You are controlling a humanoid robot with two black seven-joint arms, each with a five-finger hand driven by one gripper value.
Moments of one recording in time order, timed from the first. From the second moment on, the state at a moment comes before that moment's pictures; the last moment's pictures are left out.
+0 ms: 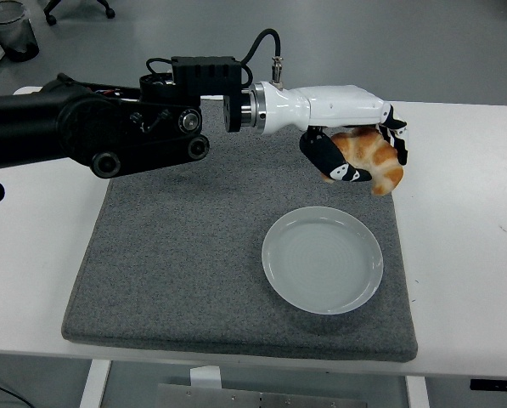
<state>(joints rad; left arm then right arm) -1.45 0.28 0.05 -1.18 1.13 0.05 -0.43 0.00 0.00 -0.12 0.11 -0.02 -0.16 -0.06</state>
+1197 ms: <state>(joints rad) -1.08 0.19 0.04 -1.09 1.35 0.13 -0.43 0.00 0.00 -0.12 0.11 -0.02 -0.16 -0.06</state>
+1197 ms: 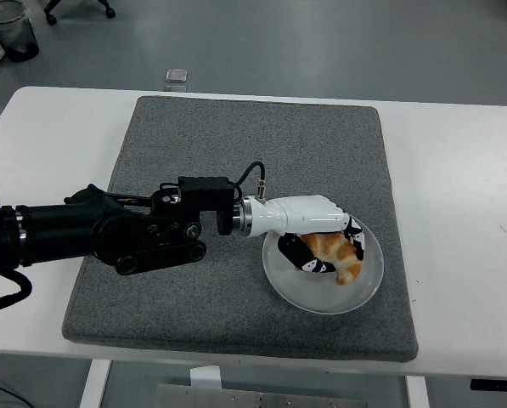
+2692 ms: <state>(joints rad) -1.01 0.20 0.03 -1.09 1.33 0.20 -0.43 0.00 0.00 -0.12 0.11 -0.02 -0.16 -0.06</state>
